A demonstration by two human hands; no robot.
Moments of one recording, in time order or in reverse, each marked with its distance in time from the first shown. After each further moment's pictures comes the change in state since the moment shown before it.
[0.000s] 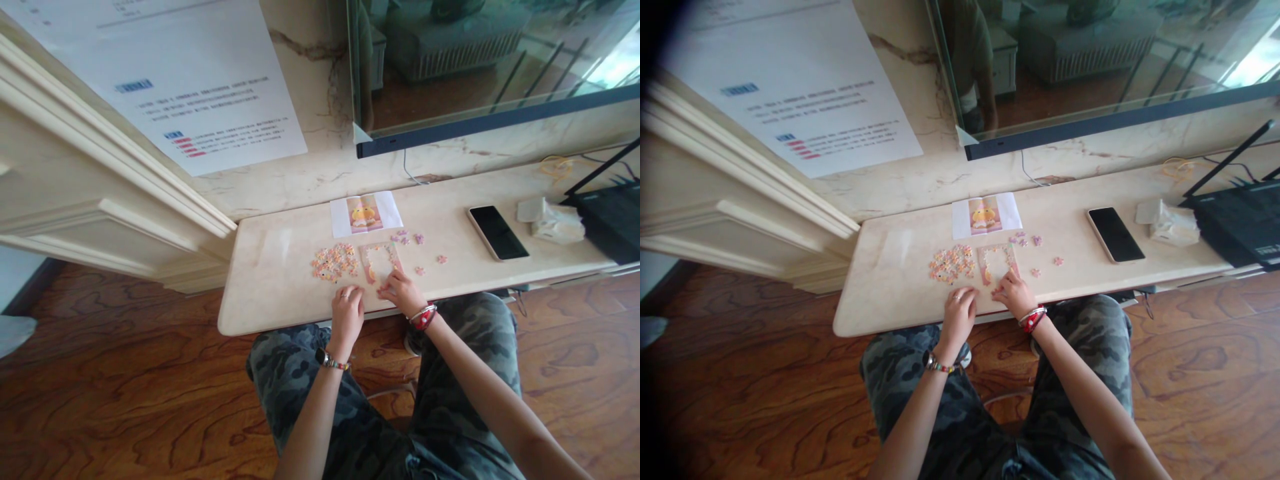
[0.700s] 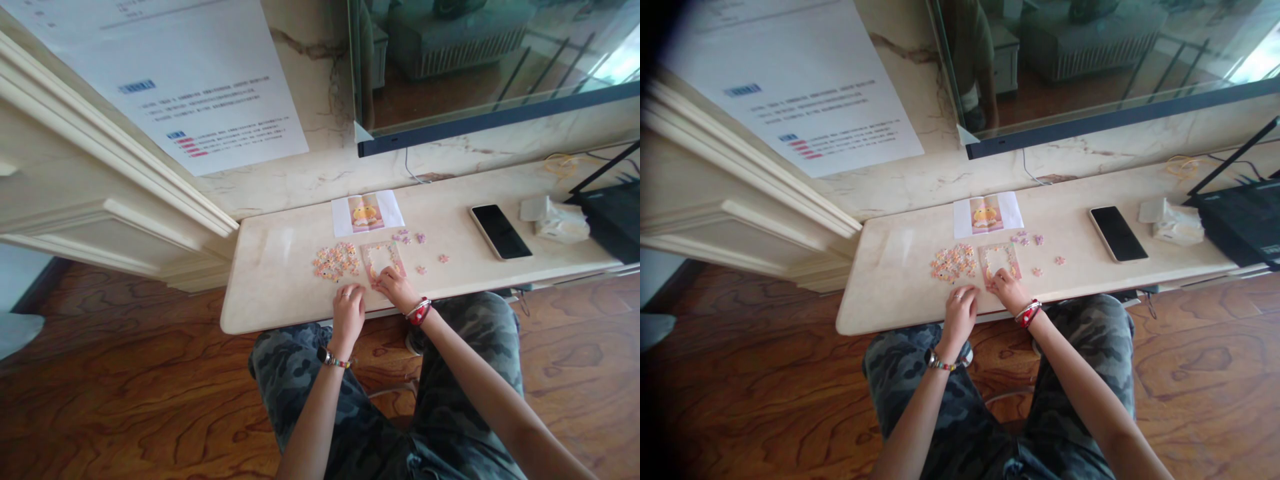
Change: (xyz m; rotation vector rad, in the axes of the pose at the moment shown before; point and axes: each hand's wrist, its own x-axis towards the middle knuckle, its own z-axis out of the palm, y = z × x) left_hand 0.000 0.000 0.001 0.002 -0.003 -0.007; right_hand 0.012 -0.008 0.007 -0.015 -0.013 -0.096
